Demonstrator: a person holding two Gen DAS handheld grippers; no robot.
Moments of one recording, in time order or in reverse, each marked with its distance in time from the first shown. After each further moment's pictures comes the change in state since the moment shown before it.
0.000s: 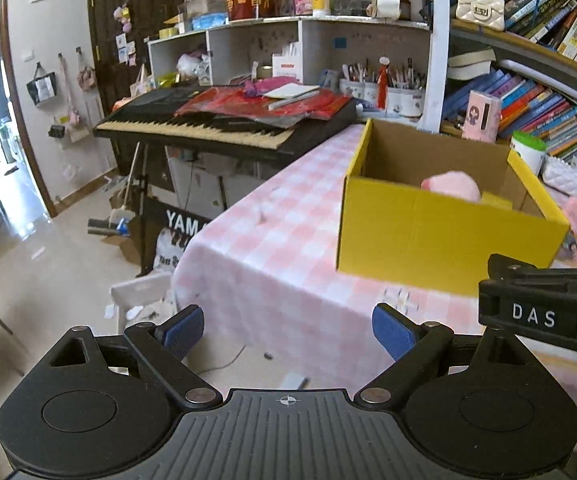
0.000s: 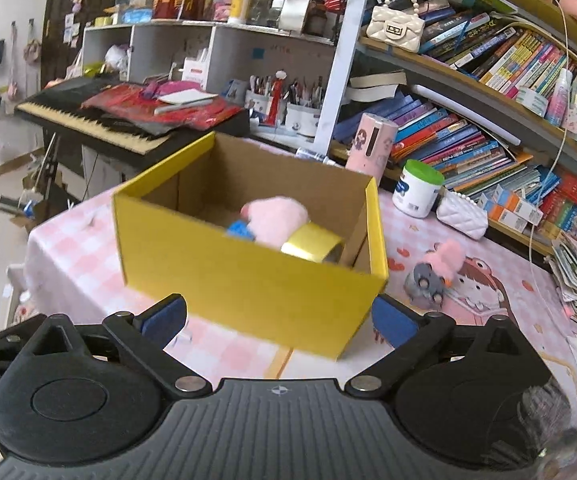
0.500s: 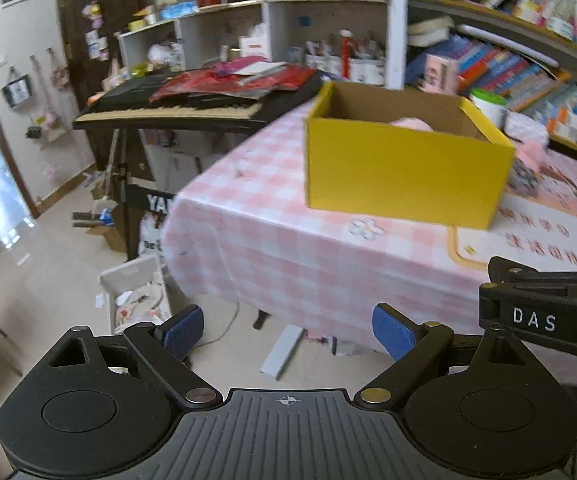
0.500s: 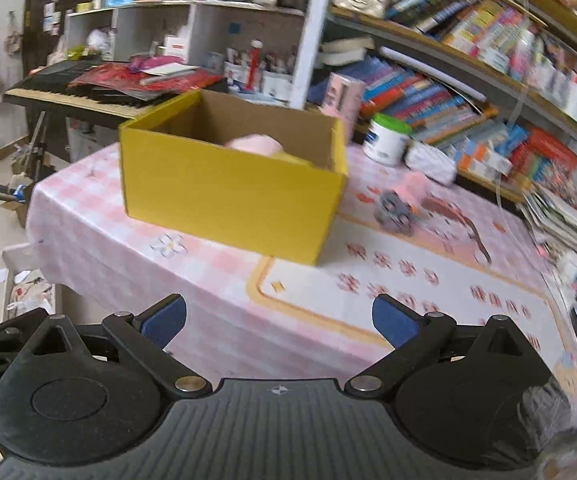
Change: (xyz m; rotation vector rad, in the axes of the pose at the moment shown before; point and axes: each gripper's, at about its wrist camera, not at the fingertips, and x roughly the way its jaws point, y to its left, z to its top) left arm -0.034 -0.009 -0.047 0.098 0.051 -0.078; right arm -0.049 -0.013 -0.063 0.085 0.080 -0.076
